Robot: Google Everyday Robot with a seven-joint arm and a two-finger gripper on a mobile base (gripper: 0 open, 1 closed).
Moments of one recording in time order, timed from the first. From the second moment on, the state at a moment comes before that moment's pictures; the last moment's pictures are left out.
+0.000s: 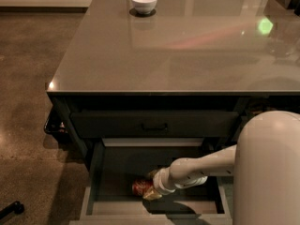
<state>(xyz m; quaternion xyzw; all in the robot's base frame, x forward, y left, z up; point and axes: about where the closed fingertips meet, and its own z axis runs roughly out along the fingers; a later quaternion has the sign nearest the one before) 0.477 -0.006 0.371 -0.62 0.73 0.15 0.24</state>
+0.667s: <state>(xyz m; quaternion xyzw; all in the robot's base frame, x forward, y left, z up) 0.477 -0.014 0.389 -0.61 0.73 0.16 0.27</state>
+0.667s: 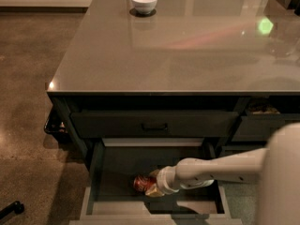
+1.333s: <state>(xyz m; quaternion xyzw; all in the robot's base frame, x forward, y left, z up) 0.458 0.005 0.517 -0.64 0.64 0.19 0.37</state>
